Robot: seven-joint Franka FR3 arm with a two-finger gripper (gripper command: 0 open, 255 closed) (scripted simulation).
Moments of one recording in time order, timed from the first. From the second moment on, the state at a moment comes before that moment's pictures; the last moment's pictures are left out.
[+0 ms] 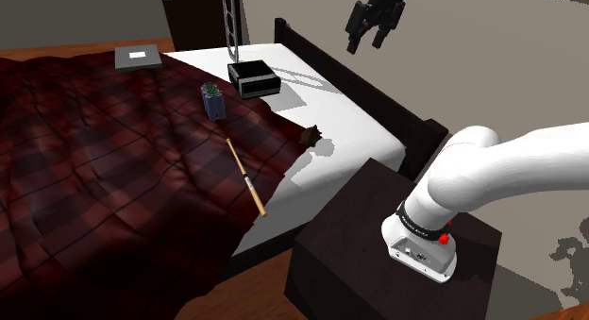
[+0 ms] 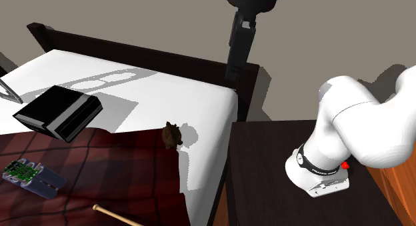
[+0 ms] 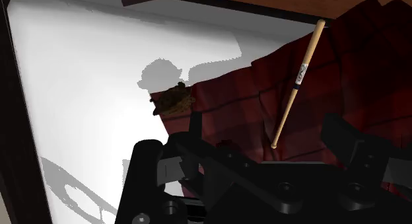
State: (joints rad) arm -0.01 -0.81 -0.04 -2.28 -0.04 1.60 0.17
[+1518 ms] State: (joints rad) arm -0.13 -0.18 -0.17 -2.28 0.08 2.12 0.38
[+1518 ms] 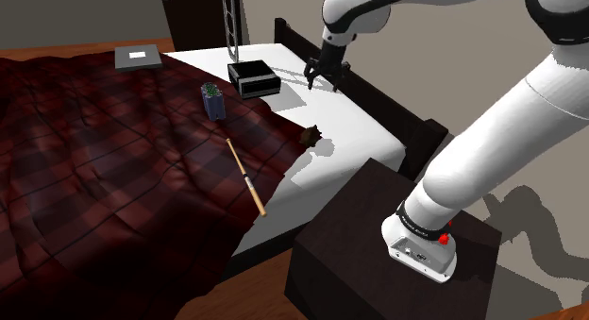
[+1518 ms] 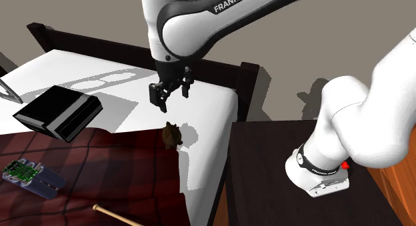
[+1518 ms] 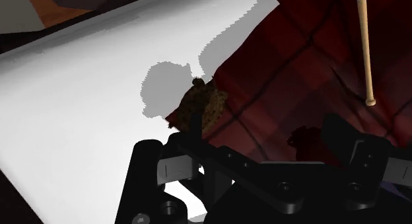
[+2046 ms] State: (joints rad) arm -0.16 0.11 -0.21 -2.18 0.21 2.24 0.40
